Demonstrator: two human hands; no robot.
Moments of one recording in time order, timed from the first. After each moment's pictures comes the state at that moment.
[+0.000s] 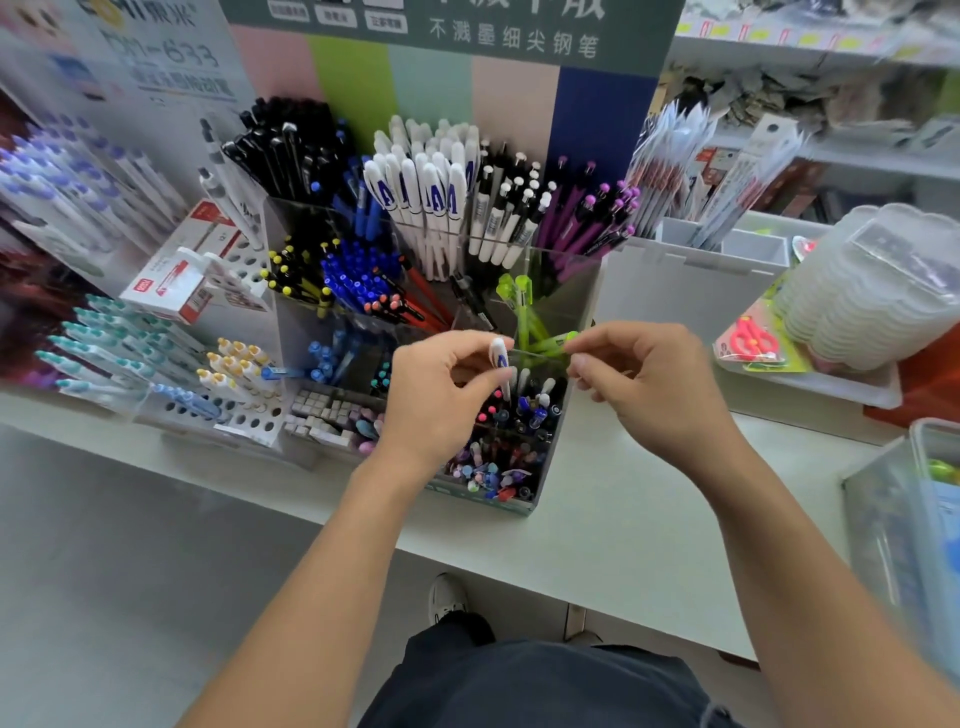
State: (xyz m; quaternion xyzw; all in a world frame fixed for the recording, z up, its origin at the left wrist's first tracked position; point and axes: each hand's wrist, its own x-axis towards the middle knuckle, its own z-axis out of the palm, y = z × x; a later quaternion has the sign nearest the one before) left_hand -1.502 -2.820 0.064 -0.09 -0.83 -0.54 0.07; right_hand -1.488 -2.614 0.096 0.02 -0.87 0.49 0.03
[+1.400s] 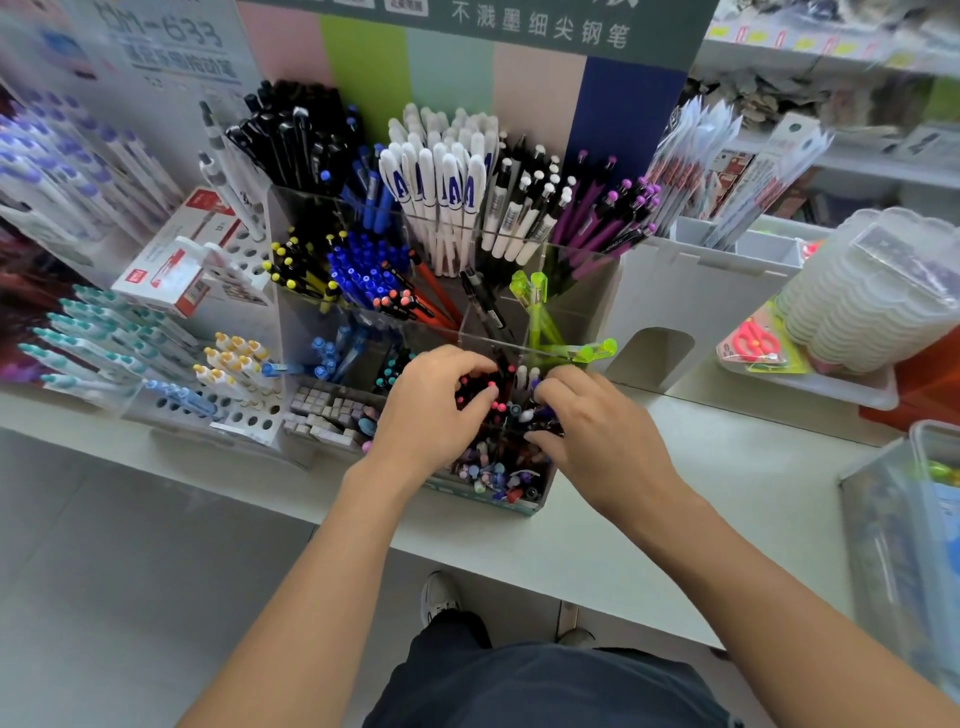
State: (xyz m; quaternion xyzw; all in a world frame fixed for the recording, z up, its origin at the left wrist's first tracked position) left_hand -1.513 -2.847 0.025 -0.14 -0.92 -0.36 0.04; right_hand -1.469 -2.654 0.052 0.16 -0.98 0.12 0.04
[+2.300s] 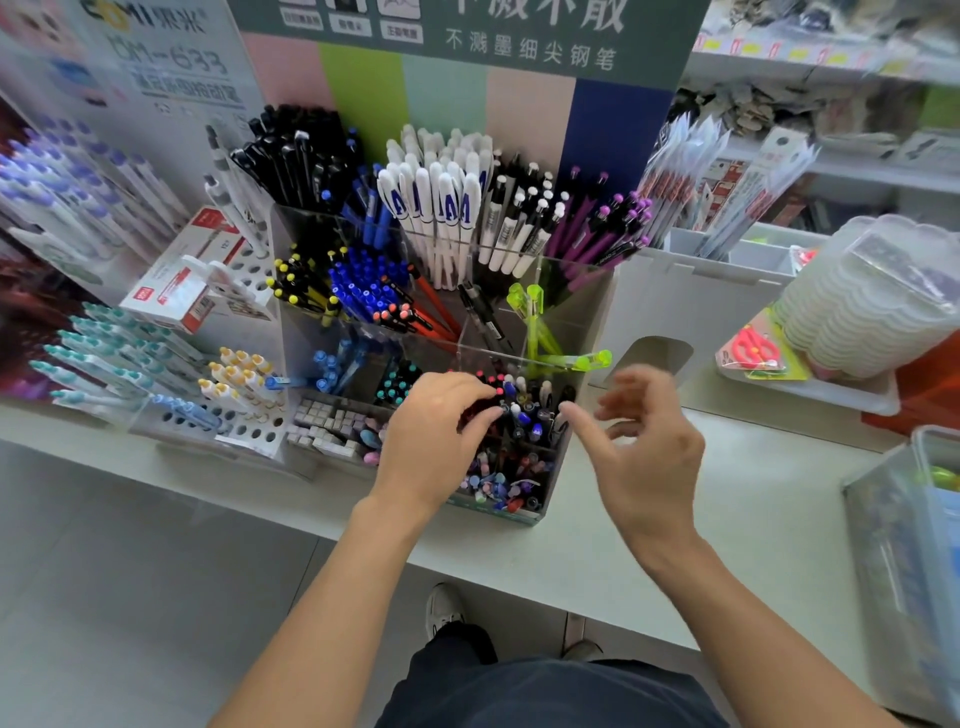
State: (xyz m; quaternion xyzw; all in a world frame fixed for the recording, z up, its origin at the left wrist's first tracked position) left_hand -1.493 -2.843 0.018 -0.16 -0.93 -0.33 0.11; right_hand -1.449 -2.648 0.049 -0.08 -0.86 0.45 0.21
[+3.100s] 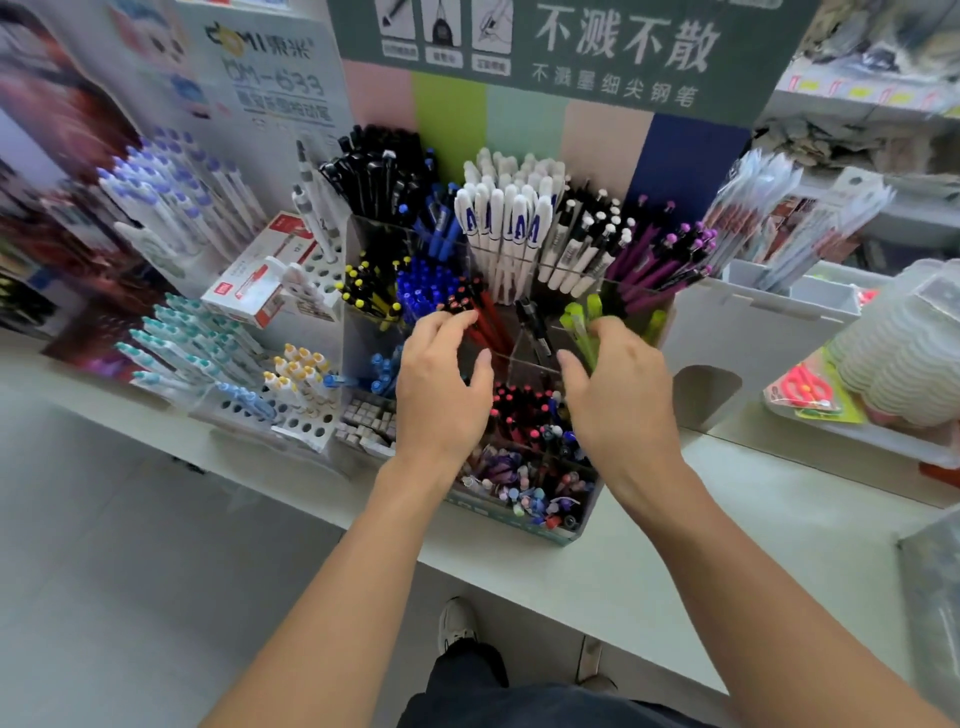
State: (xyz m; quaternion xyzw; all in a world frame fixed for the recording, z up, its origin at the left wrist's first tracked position) left_hand -1.522 -2.862 0.053 0.01 -0.90 -0.39 0.18; right_hand -1.508 -2.705 0.097 -0.04 -0.94 0.31 0.12
